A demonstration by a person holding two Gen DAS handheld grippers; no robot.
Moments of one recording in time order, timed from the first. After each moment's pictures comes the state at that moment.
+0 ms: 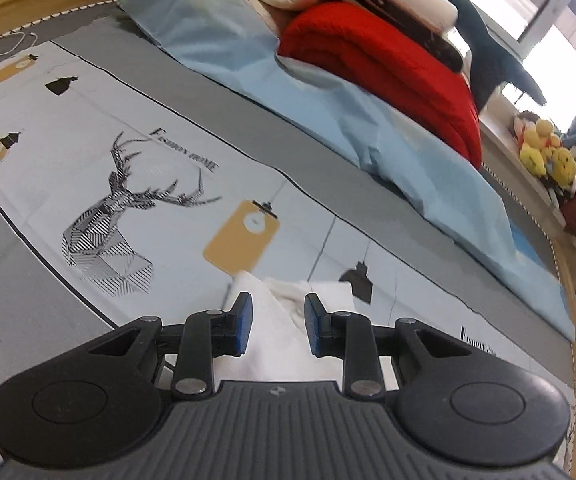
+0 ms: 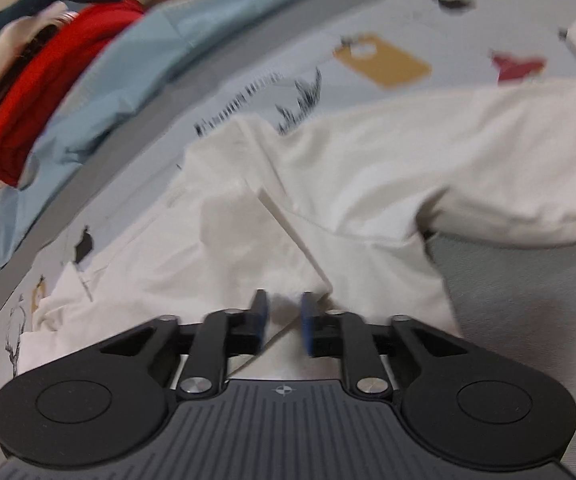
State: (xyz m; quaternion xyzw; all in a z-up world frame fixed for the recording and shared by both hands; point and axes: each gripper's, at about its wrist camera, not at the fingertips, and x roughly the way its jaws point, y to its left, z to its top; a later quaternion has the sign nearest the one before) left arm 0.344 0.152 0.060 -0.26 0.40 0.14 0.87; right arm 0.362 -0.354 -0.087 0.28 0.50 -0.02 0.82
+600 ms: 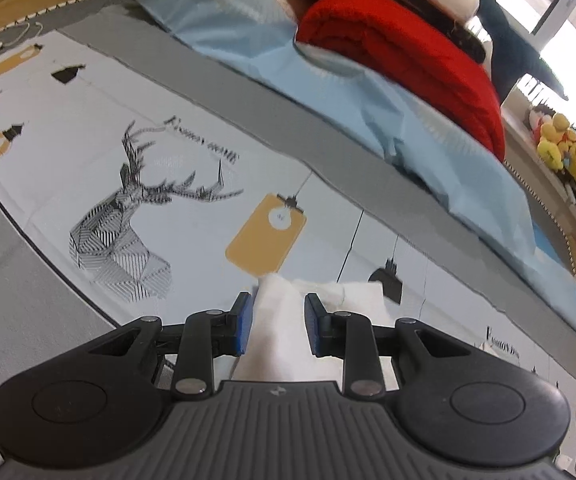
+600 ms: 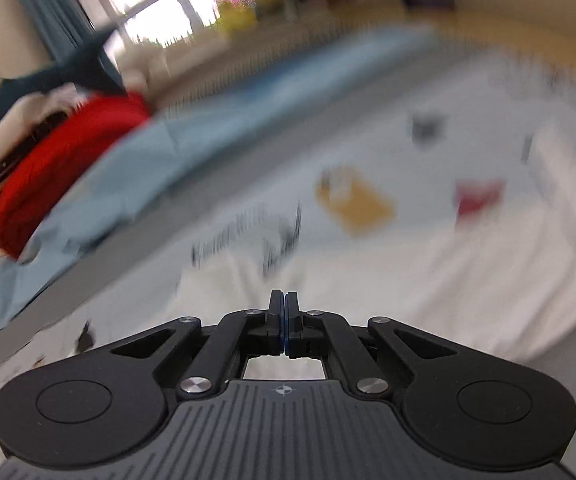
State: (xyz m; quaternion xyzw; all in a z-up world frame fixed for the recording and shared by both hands) left arm 0.352 0.165 0.033 -0.26 0.42 0.15 0.86; right arm 0.356 -0.392 -0.034 0.27 0.39 -0.01 0.88
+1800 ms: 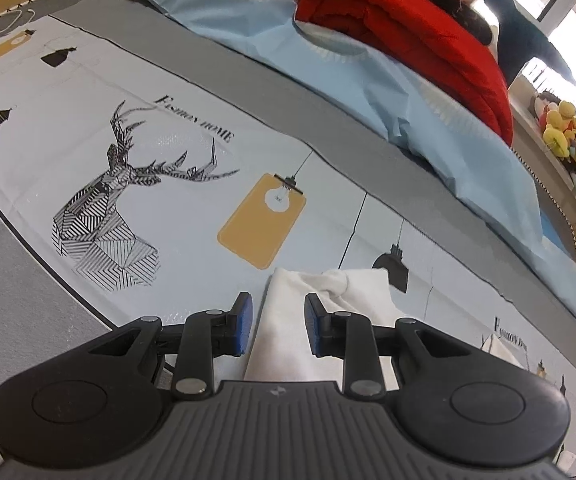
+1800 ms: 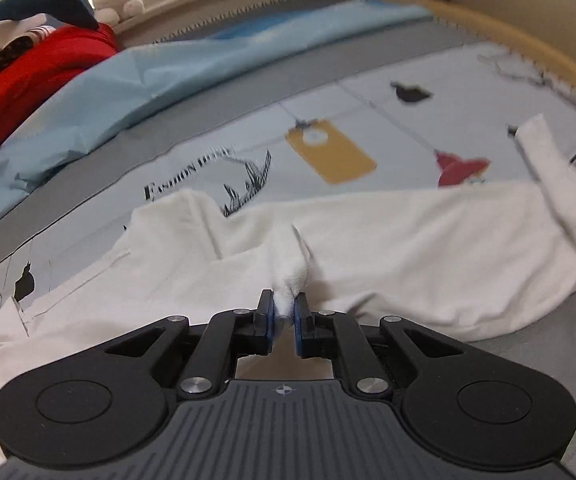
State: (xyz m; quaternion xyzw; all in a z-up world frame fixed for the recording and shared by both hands) left arm 0.368 0.160 0.014 -0.25 0.44 0.15 0.85; right arm 0.370 -0.364 -0.045 0.16 0.44 -0.09 0.88
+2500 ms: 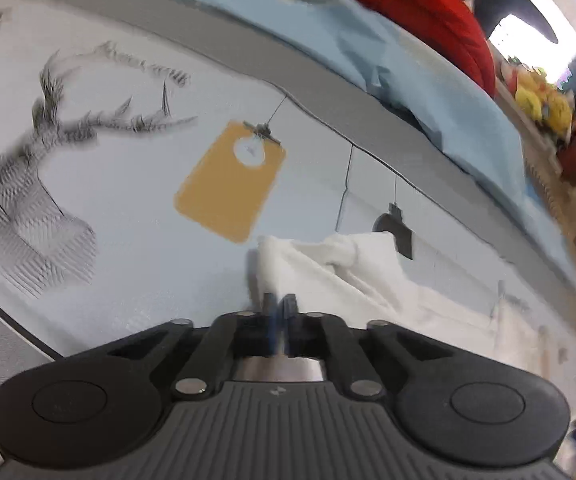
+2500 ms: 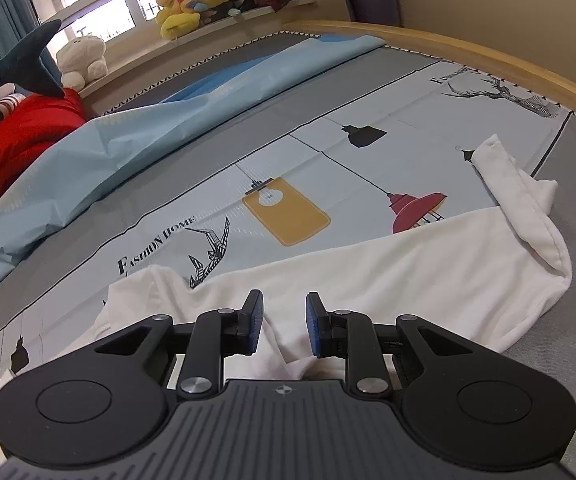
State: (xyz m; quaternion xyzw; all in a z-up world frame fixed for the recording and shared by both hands) left arm 0.392 0.167 -0.054 -0.23 0.45 0.08 0.86; right arm 0.362 -0.396 -0.025 0.21 0.36 -0.15 0.90
